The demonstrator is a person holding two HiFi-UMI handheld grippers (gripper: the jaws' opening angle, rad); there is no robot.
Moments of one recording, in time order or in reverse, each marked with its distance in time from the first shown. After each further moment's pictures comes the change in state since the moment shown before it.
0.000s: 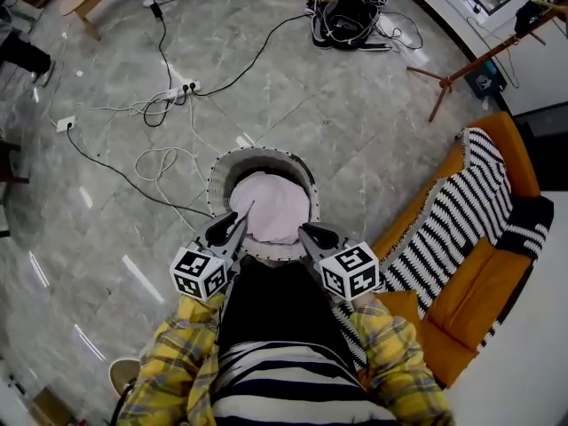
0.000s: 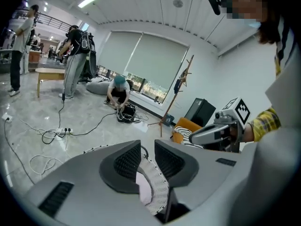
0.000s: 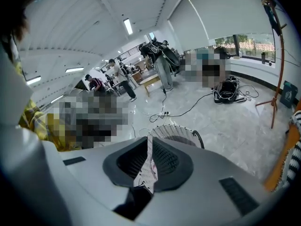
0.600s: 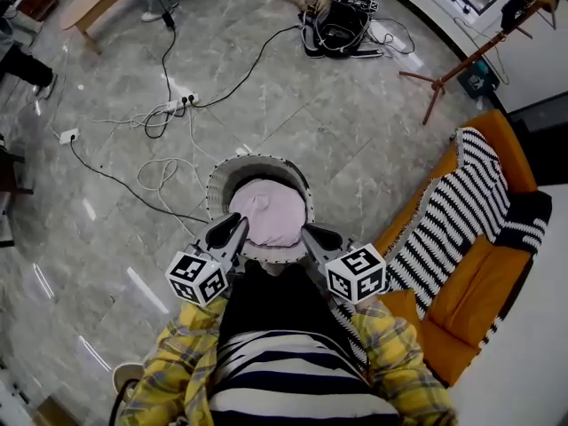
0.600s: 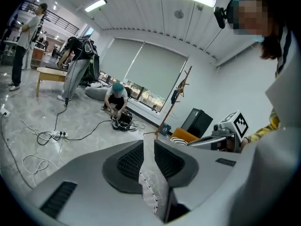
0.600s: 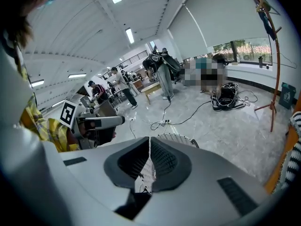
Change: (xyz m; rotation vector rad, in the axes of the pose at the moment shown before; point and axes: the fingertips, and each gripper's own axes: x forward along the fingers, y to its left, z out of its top) left arm -0.011 -0.035 0.048 -0.045 -0.102 -0.028; right arm -0.039 0.004 0.027 0.005 -0.096 0.014
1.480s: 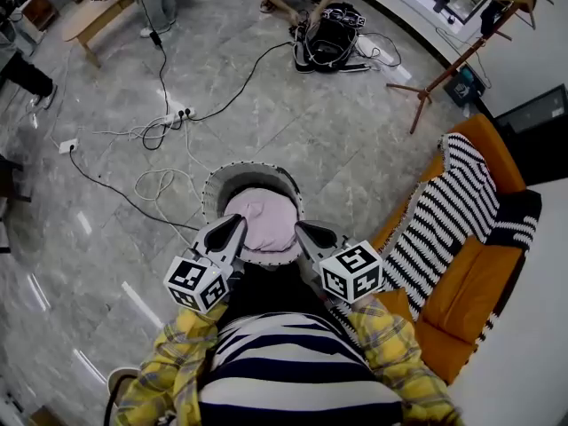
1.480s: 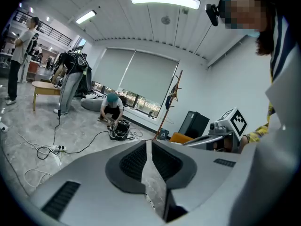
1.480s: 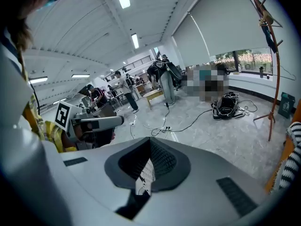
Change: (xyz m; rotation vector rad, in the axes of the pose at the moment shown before) left arm -0.022 -0.050 0.037 0.105 -0.081 -0.009; right arm -0.034 0.023 0.029 -0.054 -0.067 -0.007
